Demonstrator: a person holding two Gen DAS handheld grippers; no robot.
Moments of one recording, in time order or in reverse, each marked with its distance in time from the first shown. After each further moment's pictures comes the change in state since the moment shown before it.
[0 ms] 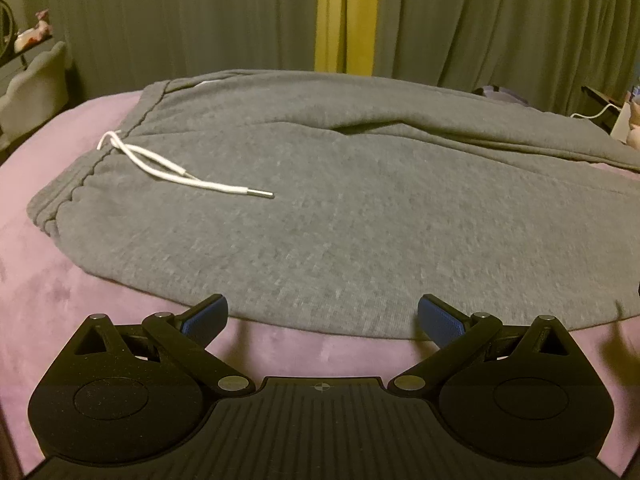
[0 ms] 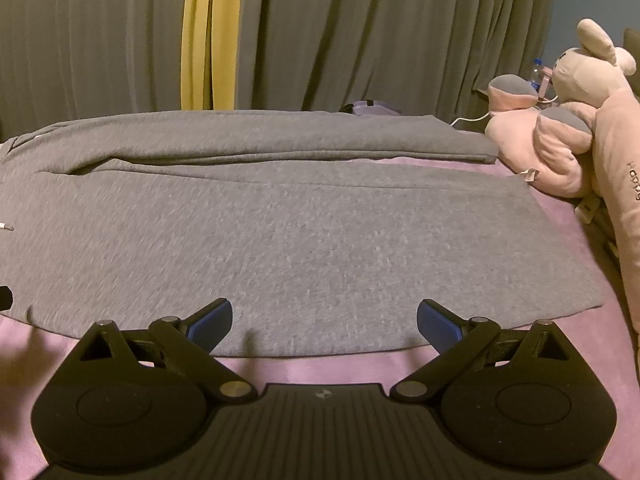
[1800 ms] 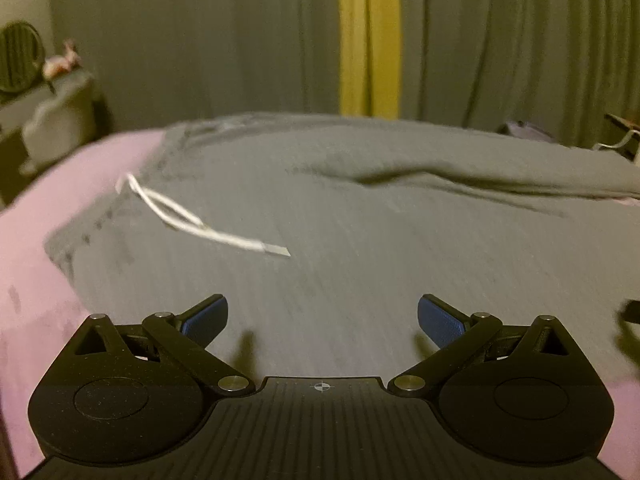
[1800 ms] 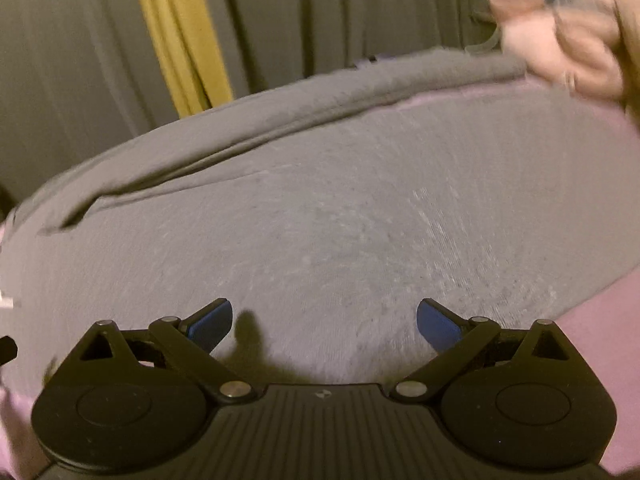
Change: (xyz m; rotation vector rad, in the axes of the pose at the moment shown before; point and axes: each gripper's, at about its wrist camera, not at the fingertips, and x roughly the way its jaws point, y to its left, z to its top) left arm 0.016 -0.010 0.020 -0.019 -0.136 0.126; right arm 0.085 -0.028 0.007 0.310 0.082 0.188
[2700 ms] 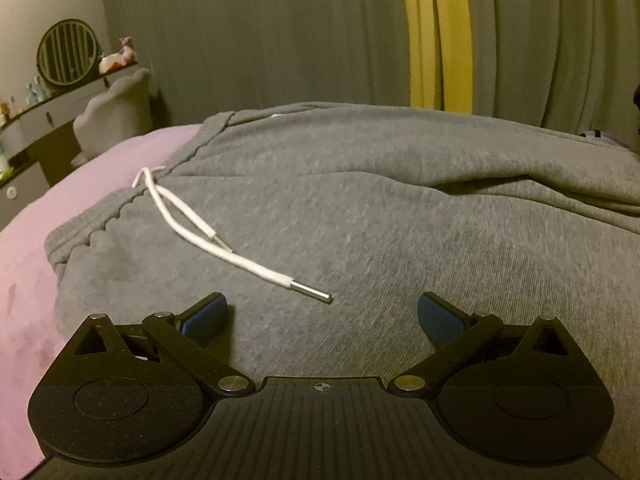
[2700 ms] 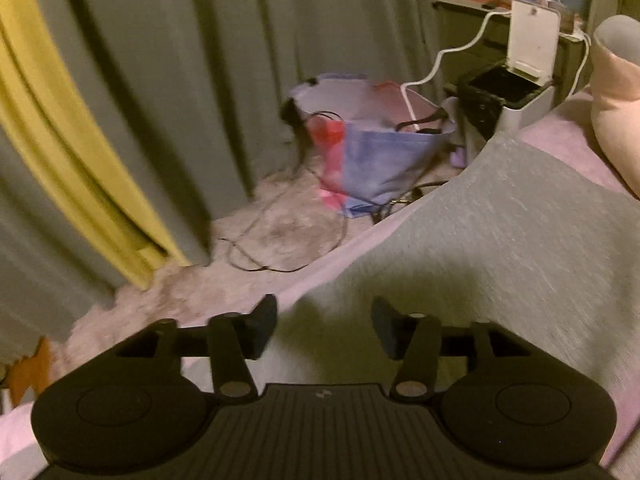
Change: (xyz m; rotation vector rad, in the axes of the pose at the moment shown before) left arm 0.078 -0.005 0.007 -0.059 -0.013 0.196; right arm 0.256 0.047 0.334 0.220 0.047 -0.228
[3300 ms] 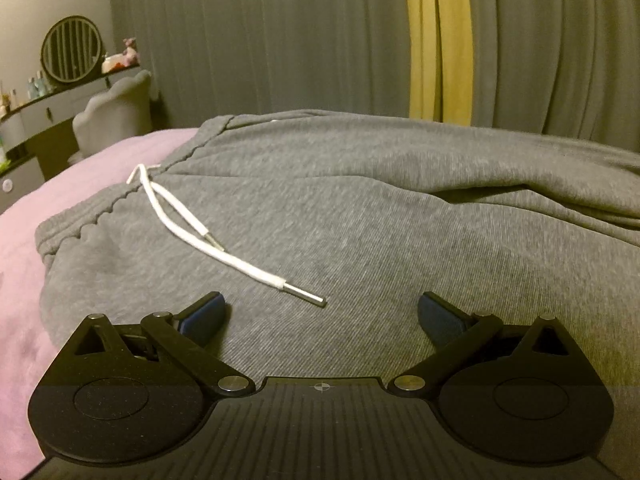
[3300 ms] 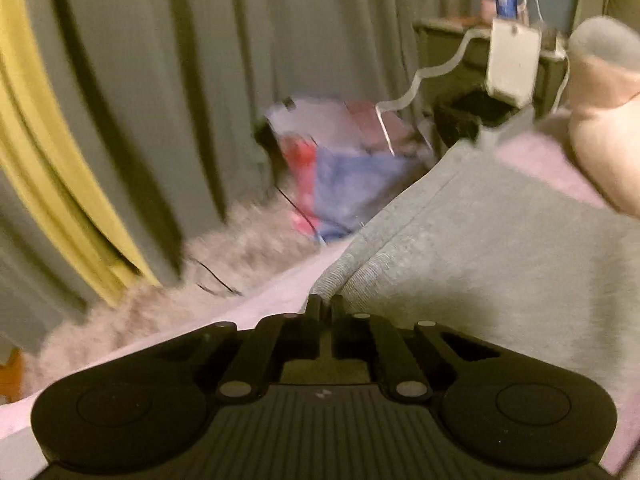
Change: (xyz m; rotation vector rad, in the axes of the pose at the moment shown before) left arm 0.006 0.001 -0.006 -0.045 -0.042 -0.025; right arm -0.032 -0.066 -0.021 -0.022 -0.152 0.049
